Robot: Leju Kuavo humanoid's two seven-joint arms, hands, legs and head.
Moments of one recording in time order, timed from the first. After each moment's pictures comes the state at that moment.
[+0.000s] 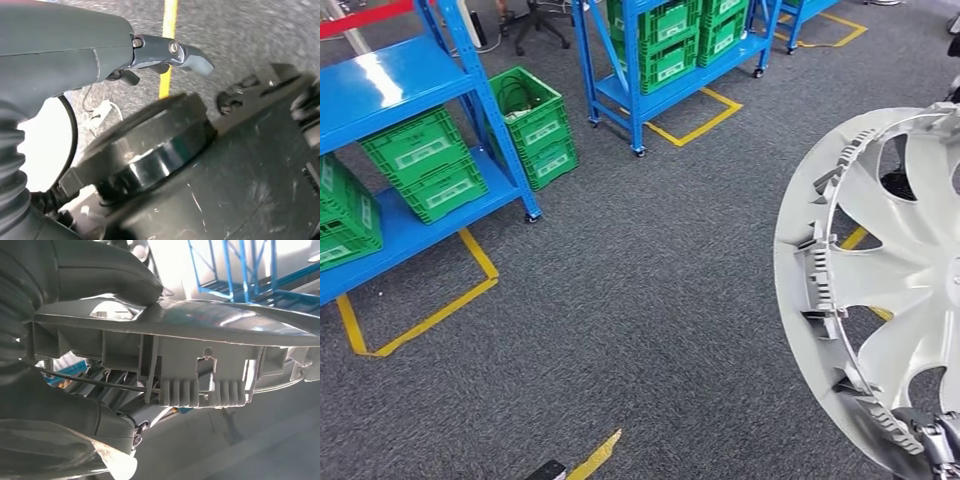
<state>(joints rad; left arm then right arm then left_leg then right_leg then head) -0.09 -0.11 0.15 -0.19 -0.54 -0.15 0.21 0.52 0.07 -0.12 -2.24 1.57 -0.69 -0.49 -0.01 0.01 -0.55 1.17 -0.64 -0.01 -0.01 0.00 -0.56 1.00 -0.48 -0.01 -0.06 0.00</state>
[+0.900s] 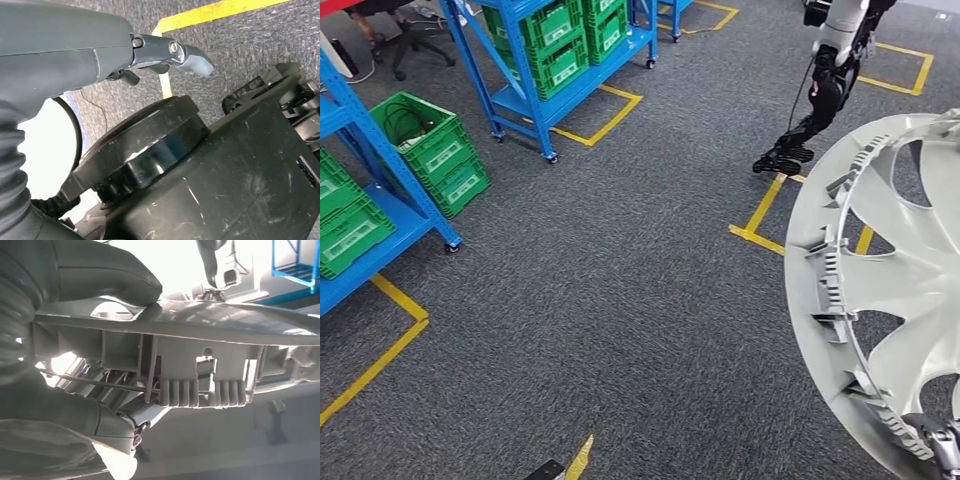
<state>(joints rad) -0.09 -0.12 0.16 -0.19 -0.56 -0.15 0.20 0.54 0.08 -0.15 -2.25 1.57 -0.69 -0.49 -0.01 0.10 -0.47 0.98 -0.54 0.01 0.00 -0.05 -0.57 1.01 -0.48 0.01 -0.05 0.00</state>
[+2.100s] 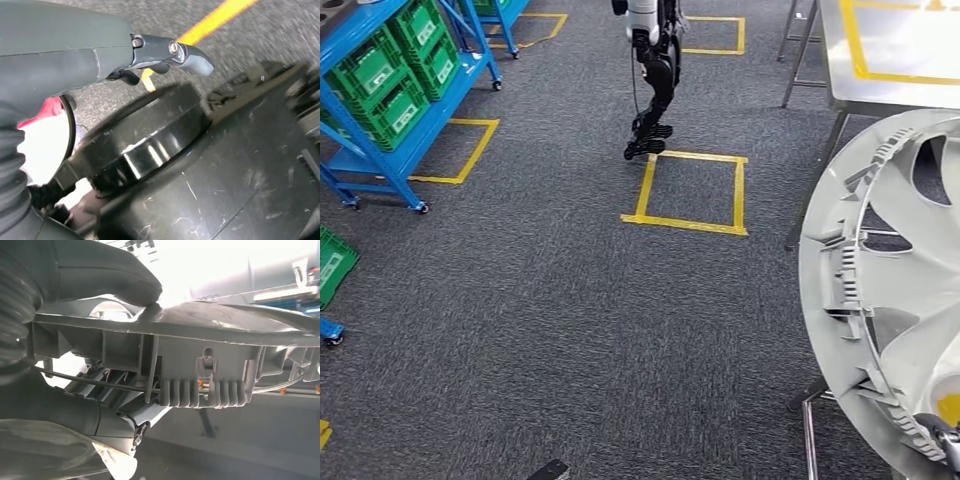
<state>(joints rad) -0.09 -0.12 0.18 -0.19 -0.58 -0.16 0.20 0.54 0.12 -0.17 -2.27 1.57 -0.69 -0.51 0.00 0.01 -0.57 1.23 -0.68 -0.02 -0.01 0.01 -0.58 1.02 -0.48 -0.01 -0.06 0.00</state>
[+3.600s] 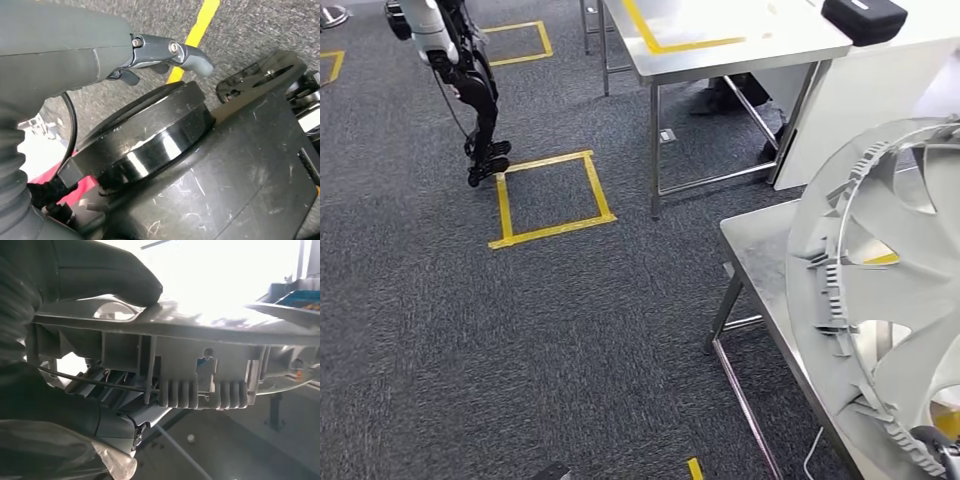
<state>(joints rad) -0.08 -0.13 0.19 -0.19 -0.60 -0.16 0.18 0.57 0.14 -0.18 -2.28 1.57 -0.69 -0.52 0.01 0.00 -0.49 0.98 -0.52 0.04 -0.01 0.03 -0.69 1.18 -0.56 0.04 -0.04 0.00</state>
